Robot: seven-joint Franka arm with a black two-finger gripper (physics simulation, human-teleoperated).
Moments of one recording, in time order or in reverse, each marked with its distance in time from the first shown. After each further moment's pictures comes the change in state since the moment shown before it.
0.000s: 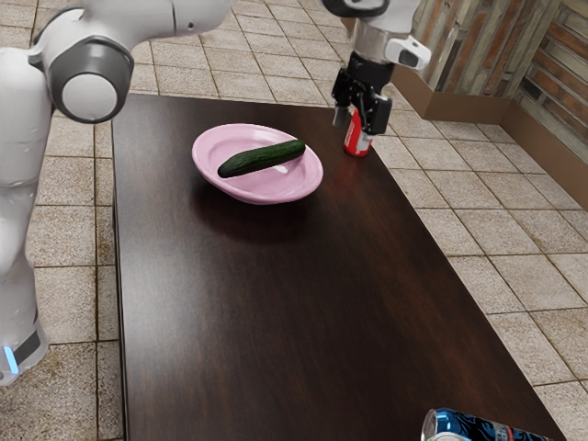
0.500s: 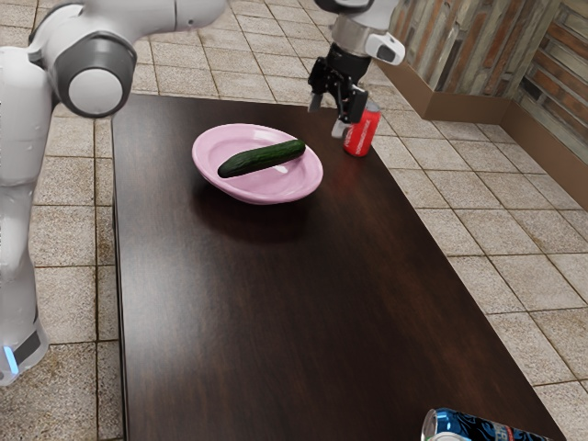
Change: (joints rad) arm 0.116 -0.007 0.006 -0.042 0.074 -0.051 0.023
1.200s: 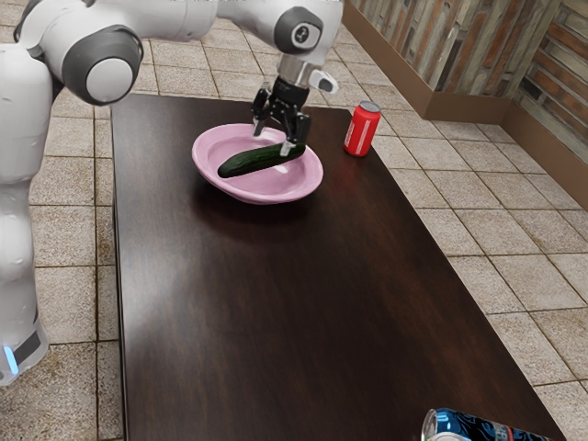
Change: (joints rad) arm 0.136 -0.003 0.119 -0.360 -0.061 0.217 0.005
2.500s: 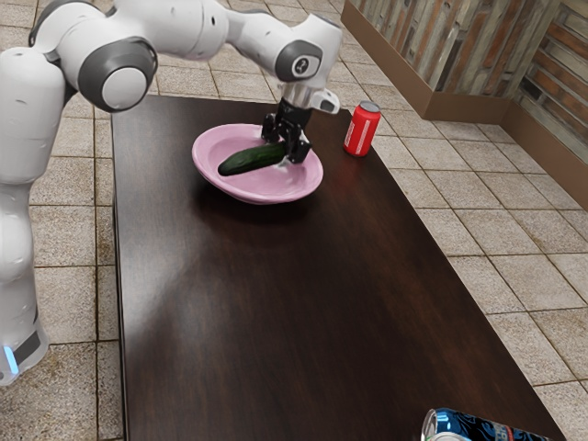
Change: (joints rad) arm -0.001 0.069 0.008 -0.056 0.018 0.232 0.055
